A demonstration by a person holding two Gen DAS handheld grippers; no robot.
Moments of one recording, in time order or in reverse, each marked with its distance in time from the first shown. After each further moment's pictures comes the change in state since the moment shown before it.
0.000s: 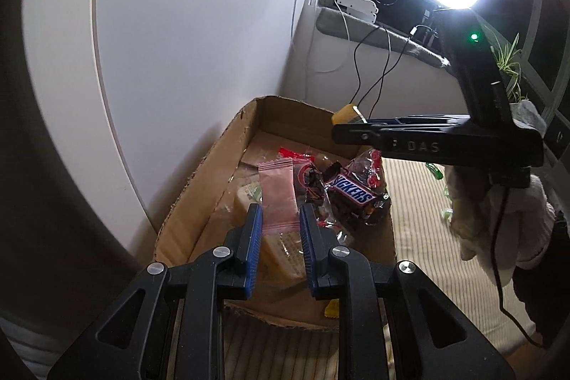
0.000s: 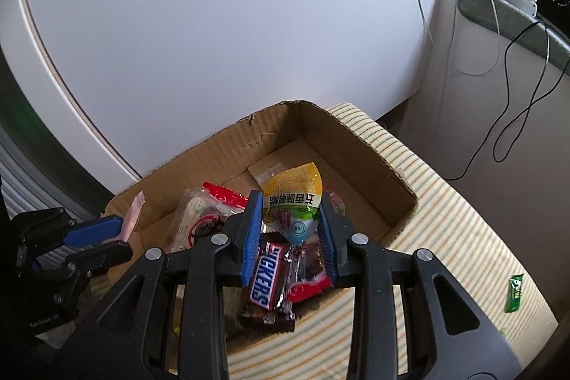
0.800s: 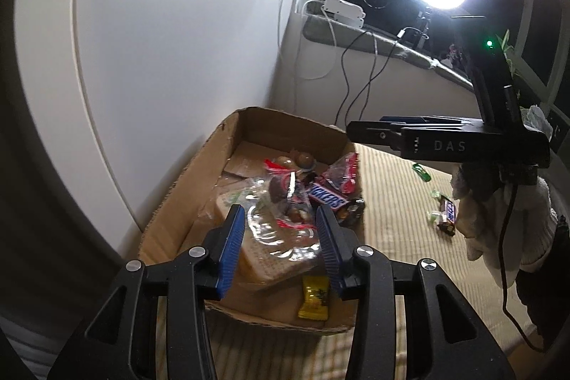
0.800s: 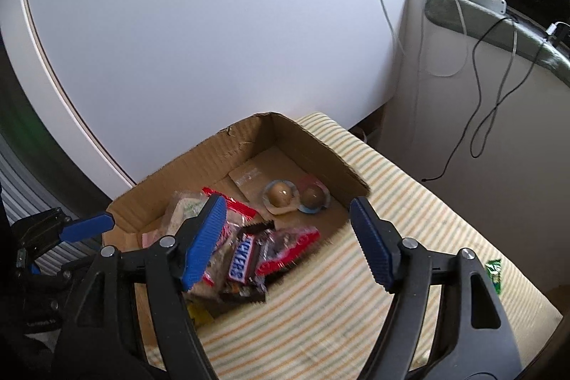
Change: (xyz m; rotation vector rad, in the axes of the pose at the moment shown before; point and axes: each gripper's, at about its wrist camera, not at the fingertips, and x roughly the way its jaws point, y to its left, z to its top) left arm -0.018 -0.022 0.000 0.033 -0.030 -0.011; right arm -0.052 -0.027 -0.017 0.049 -0.078 -0.052
